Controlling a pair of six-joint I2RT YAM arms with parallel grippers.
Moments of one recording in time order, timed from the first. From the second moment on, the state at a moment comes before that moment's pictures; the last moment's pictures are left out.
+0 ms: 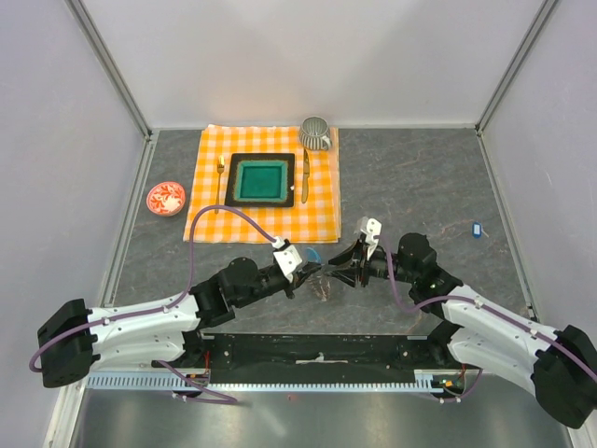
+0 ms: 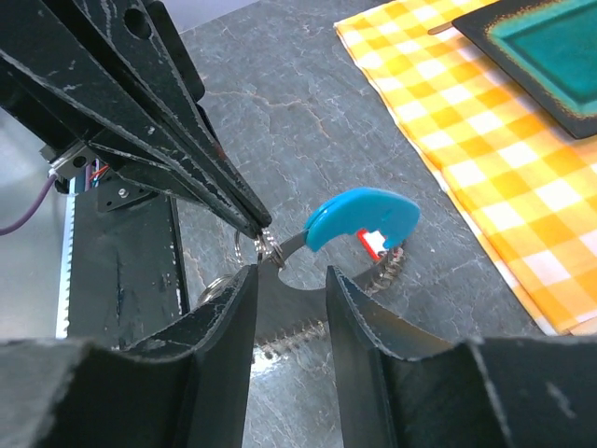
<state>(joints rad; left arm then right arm) -1.11 0.95 0.42 0.45 -0.03 0.04 0.68 0.90 0.36 0.38 -0.61 0.12</state>
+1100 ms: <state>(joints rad) -1.11 0.91 0.50 0.29 -0.02 0.05 0.68 0.92 0.49 0.19 -0.67 0.02</state>
